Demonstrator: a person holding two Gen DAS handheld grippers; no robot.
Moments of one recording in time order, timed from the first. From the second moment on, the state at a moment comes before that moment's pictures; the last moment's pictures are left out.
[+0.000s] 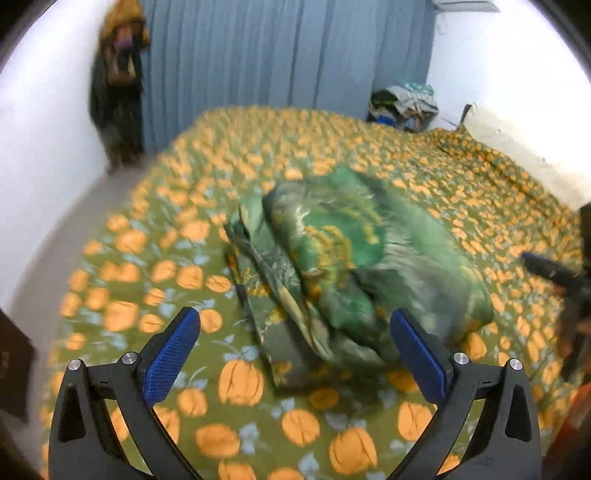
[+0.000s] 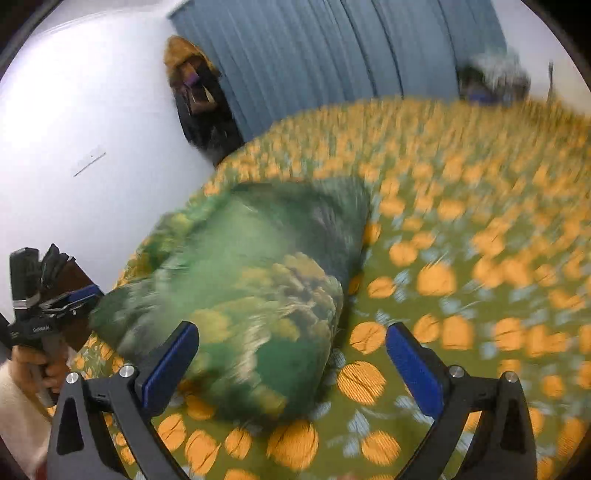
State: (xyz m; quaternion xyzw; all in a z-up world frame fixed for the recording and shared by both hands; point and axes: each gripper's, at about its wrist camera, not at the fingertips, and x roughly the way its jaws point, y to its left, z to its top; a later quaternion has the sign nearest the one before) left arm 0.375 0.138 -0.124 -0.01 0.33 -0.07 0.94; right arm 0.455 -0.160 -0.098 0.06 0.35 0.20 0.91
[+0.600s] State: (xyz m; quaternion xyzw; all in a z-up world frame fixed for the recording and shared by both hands) left arm 0.275 0.063 -0.091 0.04 0.26 0.08 0.96; right arm 0.327 -0.177 -0.050 -0.03 0.31 0.00 0.95
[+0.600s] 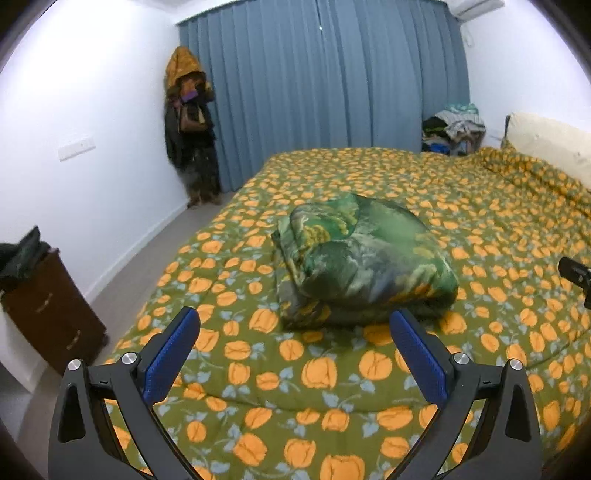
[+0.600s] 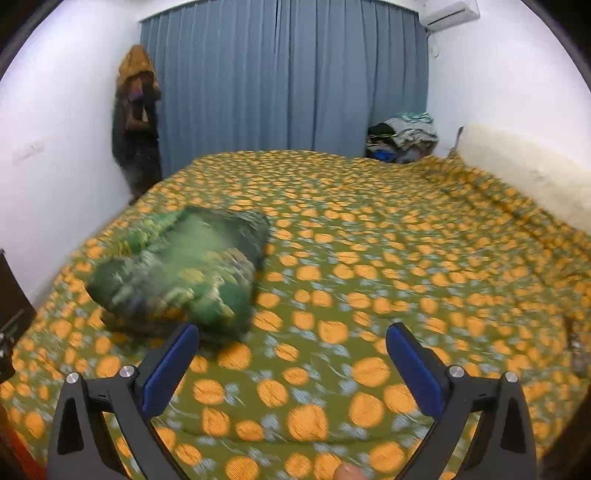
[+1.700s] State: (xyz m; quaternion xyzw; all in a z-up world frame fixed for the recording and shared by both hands) left arm 0.249 0.040 -0.100 0.01 0.31 0.09 0.95; right arm 0.274 -0.179 -0.054 -0.03 0.32 -0.02 0.95
